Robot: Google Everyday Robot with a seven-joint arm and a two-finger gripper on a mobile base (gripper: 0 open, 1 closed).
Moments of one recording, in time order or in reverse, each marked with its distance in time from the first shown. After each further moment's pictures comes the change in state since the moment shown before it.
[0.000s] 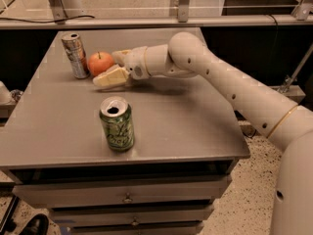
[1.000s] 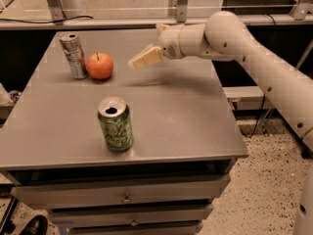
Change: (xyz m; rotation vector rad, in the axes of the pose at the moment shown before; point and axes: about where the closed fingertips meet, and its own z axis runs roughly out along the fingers) arm -0.018 -0.076 -0.104 0.243 0.053 -0.087
